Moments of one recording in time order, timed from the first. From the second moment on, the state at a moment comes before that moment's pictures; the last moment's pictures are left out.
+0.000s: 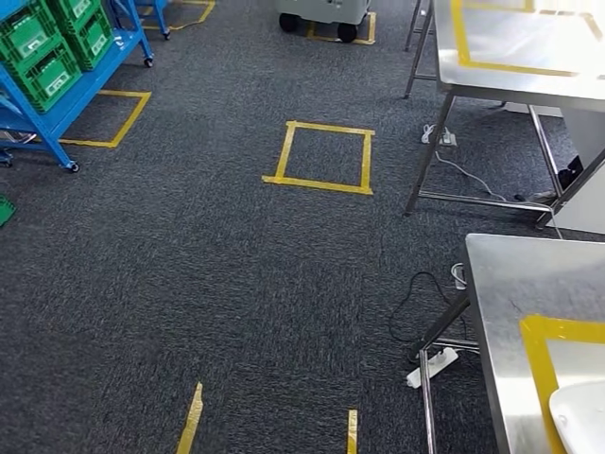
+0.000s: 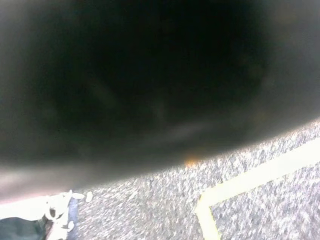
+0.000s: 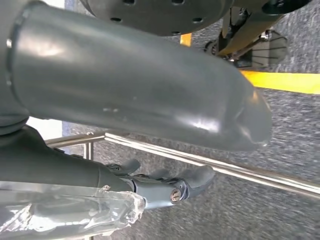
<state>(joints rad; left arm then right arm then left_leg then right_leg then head) -0.01 -0.11 0.77 -0.37 -1.40 0.22 -0.07 0.24 0.36 -0.50 -0.74 0.70 -0.18 0.13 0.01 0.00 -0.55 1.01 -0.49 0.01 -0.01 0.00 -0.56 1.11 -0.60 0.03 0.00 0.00</state>
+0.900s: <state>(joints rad) -0.01 -0.12 0.80 -0.37 -1.42 0.23 -0.08 0.25 0.36 -0.50 -0.76 0.67 -0.18 0.13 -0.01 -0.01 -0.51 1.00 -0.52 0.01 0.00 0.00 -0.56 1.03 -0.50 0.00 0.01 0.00</state>
